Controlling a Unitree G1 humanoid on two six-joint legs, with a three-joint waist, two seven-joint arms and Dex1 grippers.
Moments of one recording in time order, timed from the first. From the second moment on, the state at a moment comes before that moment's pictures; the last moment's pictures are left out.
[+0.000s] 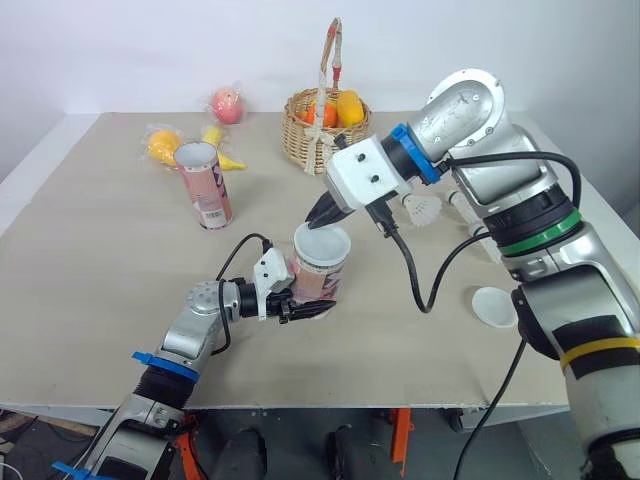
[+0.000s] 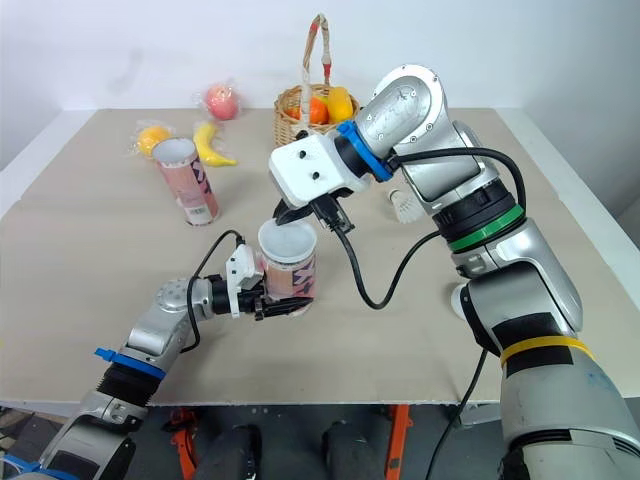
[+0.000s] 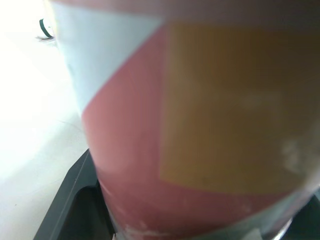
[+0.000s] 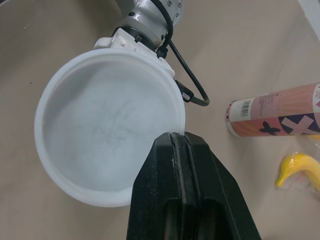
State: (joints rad) left arm -0.46 0.31 -0.21 0.20 -0.25 0.09 -1.05; right arm -1.35 -0.59 0.51 0.32 0.08 -0.07 1.57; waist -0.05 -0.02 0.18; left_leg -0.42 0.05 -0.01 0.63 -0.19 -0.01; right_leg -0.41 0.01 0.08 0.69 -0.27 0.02
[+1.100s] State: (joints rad) left arm -0.46 0.30 -0.21 0.19 -0.24 0.09 -1.05; right arm -1.30 -0.60 0.51 0.23 -0.02 -0.23 1.56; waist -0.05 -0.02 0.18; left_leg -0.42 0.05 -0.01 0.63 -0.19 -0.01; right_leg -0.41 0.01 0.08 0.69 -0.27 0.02
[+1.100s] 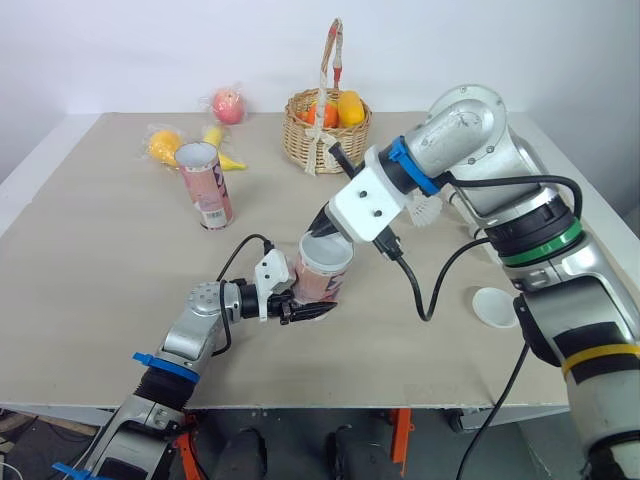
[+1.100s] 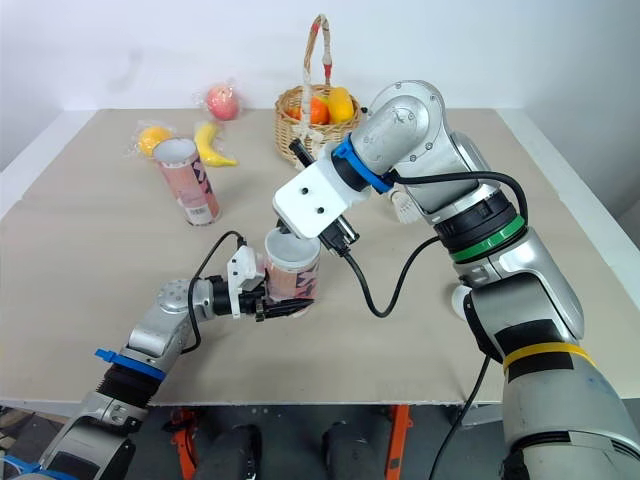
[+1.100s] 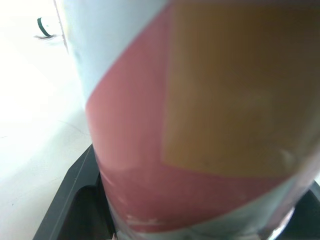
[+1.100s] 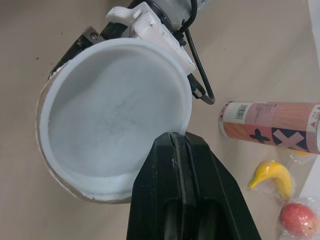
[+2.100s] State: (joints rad) left arm -0.47 0.29 -0.21 0.24 -0.25 0.08 -1.06; right arm -1.33 -0.66 0.47 0.14 0.02 -0.20 1.57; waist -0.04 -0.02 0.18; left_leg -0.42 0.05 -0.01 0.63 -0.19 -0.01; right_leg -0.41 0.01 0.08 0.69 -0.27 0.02
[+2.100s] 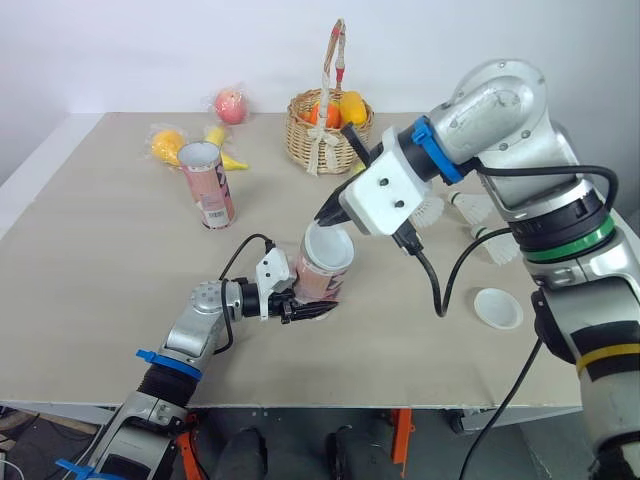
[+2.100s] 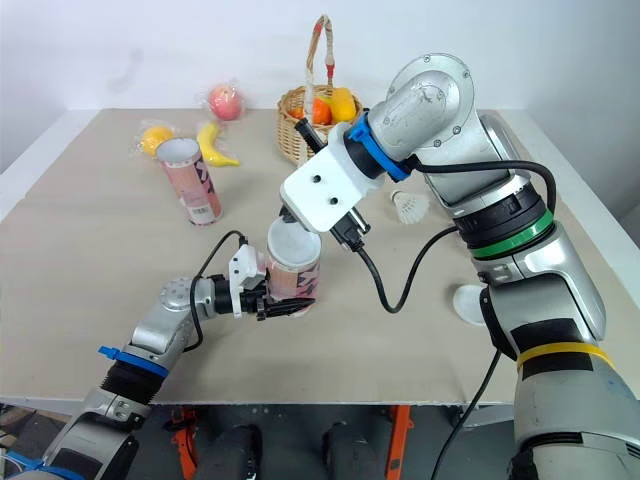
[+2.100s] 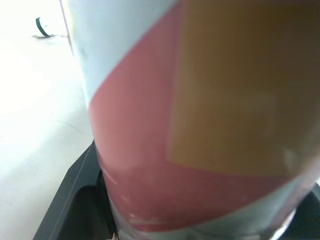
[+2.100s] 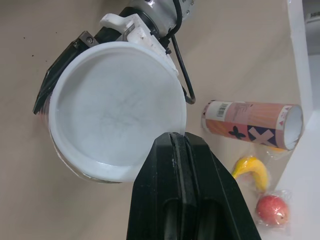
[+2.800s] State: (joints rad) left arm -0.46 0.29 -0.20 0.24 -0.25 0.08 -1.05; right arm -1.35 -0.61 0.51 0.25 -0.11 -0.33 1.54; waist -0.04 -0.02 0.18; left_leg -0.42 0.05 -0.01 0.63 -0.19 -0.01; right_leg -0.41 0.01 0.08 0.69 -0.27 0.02
